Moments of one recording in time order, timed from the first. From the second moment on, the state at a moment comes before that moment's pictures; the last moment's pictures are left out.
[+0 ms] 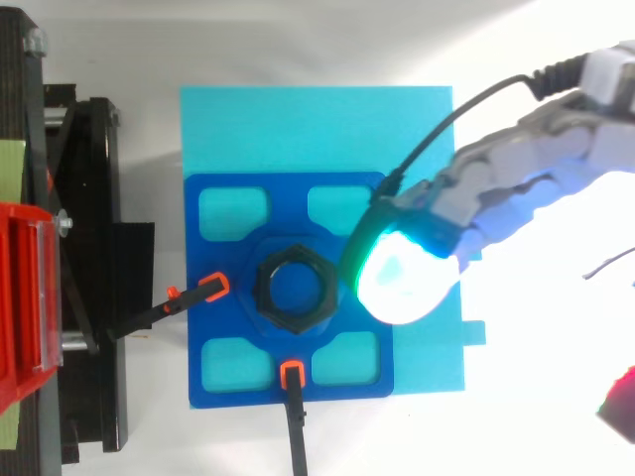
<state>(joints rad) 0.09 -1.89 -1.55 -2.80 -1.52 -0.46</state>
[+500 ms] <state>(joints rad) 0.09 -1.94 -1.52 -2.74 -1.53 -0.65</state>
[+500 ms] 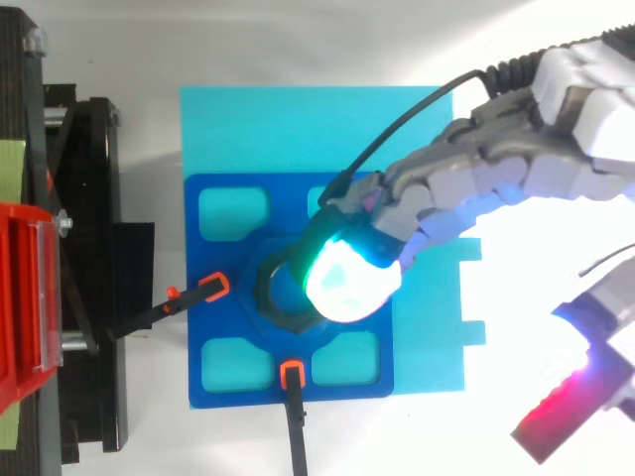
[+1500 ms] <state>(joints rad) 0.10 -2.09 -1.36 -2.63 -1.59 -0.93</state>
